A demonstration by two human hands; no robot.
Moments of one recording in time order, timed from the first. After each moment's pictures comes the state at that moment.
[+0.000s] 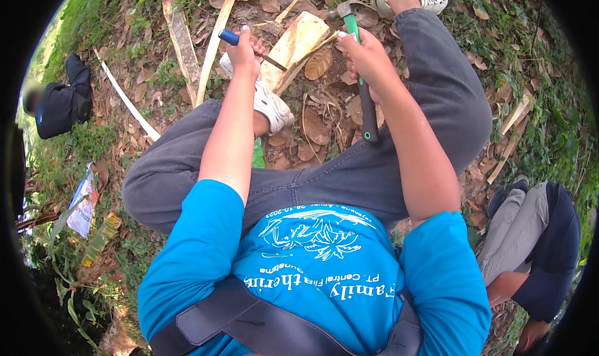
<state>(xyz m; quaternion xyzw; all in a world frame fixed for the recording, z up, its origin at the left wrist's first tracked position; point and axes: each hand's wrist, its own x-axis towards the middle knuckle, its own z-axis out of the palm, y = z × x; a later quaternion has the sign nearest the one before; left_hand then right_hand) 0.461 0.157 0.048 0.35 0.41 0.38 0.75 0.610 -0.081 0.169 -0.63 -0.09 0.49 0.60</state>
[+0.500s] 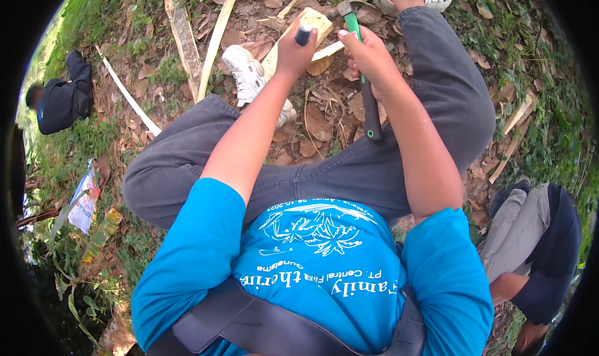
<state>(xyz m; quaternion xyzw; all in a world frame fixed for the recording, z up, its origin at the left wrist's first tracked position) 0.498 0.068 0.058 0.80 0.31 0.29 0.43 0.609 -0.081 0.159 -0.61 -0.09 0.52 0.59</state>
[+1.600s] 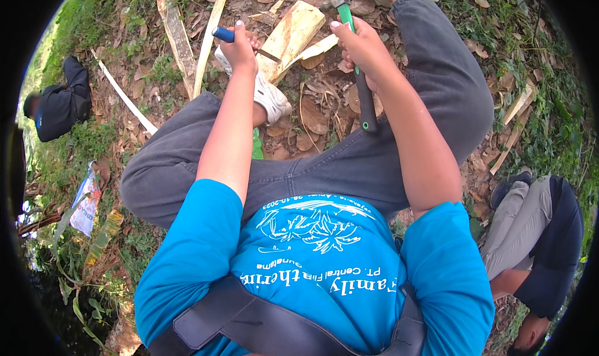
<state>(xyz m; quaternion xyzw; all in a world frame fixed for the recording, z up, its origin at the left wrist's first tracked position) 0.449 0.131 0.057 0.42 0.41 0.44 0.68 0.607 -0.082 0.157 -0.61 -0.09 0.52 0.59</state>
